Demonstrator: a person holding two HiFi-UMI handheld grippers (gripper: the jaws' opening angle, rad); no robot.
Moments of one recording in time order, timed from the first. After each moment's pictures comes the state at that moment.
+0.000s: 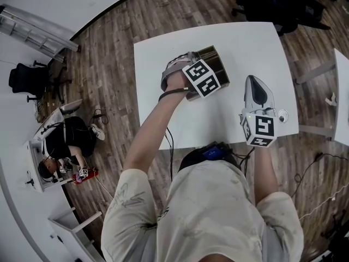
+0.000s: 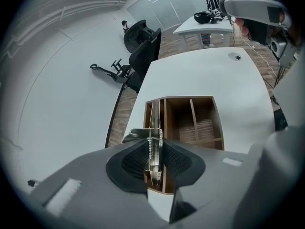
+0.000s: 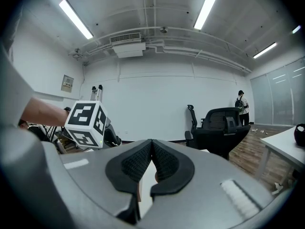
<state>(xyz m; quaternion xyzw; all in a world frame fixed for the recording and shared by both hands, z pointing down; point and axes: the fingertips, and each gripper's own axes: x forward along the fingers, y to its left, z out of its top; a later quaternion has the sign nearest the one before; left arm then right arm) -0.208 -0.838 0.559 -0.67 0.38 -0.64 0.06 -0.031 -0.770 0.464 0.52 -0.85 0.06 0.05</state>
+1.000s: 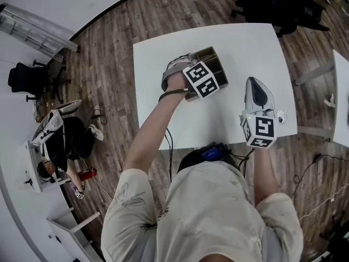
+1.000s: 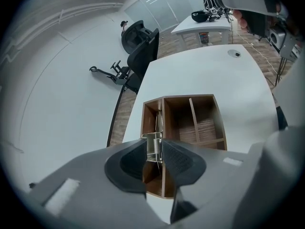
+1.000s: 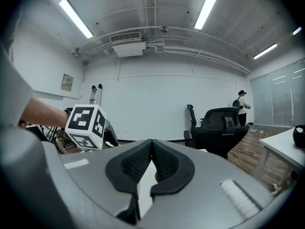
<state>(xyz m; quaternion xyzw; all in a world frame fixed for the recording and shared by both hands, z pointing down) -0.206 -0.836 0.568 -0.67 0.38 -0.64 0.07 -0.025 -0.764 0.466 0.53 -0.85 0.06 0.05</state>
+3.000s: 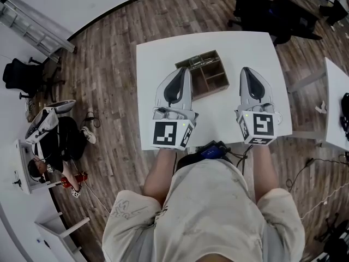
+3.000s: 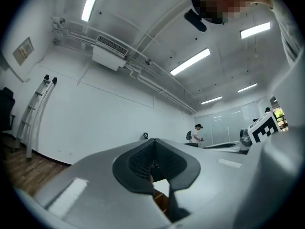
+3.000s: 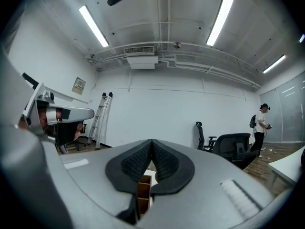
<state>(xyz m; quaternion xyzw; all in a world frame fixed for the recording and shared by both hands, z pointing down) -0.234 -0.683 0.306 -0.78 0.62 0.06 0.04 -0.081 -0.733 0.355 0.49 -0.87 -0.02 0.01</state>
